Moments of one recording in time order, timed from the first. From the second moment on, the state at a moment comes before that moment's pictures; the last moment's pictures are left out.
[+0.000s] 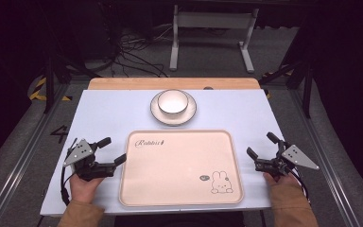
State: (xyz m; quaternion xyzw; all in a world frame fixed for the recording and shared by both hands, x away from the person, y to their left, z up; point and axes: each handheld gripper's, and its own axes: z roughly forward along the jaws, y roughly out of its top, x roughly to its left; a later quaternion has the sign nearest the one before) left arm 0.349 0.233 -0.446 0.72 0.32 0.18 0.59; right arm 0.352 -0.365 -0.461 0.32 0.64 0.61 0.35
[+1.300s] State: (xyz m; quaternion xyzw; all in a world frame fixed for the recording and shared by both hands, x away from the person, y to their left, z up) left arm 0.400 0.212 -0.369 0.76 0.28 0.14 0.57; right arm 0.352 -0.365 -0.461 0.32 0.64 0.61 0.35
